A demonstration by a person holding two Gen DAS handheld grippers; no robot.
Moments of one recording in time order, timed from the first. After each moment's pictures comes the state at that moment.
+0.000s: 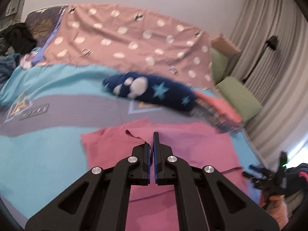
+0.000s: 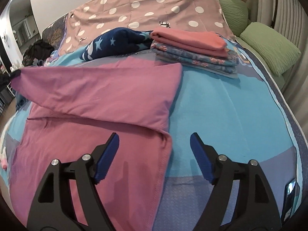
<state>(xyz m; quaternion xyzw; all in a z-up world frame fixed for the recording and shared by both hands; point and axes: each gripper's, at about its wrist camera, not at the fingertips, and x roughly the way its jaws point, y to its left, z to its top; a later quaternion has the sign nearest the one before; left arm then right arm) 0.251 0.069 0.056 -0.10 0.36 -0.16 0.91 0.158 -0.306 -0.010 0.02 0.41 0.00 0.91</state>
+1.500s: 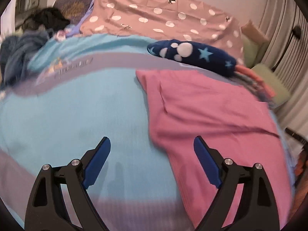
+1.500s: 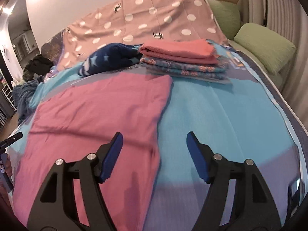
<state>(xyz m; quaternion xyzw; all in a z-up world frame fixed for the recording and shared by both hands) 0.165 0.122 -0.031 -0.10 0.41 -0.07 0.91 0.125 -0.332 0.004 0.05 0.36 0.00 0.93</state>
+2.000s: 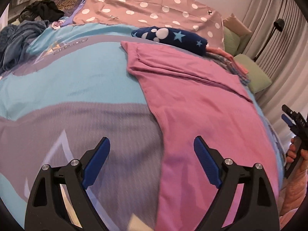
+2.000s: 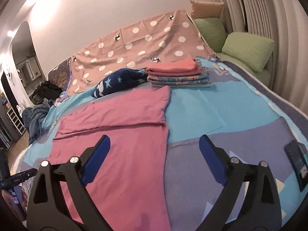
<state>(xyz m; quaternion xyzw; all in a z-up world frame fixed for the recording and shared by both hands) 0.049 0.102 -0.036 -0.11 0.41 -0.12 0.90 0.020 -0.320 0.034 0.10 0.26 -0.02 0.96</state>
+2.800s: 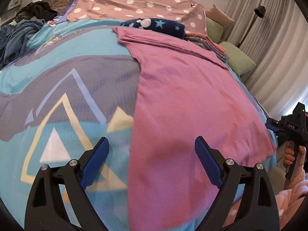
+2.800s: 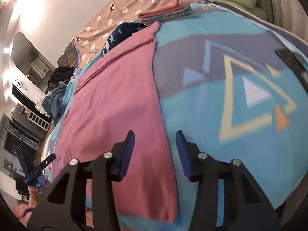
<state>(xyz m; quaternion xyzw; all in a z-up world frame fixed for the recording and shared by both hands) -0.074 0.098 -0.051 -0.08 0.42 -0.16 0.89 -0.126 -0.340 -0.045 0.23 0.40 0.05 0.89</state>
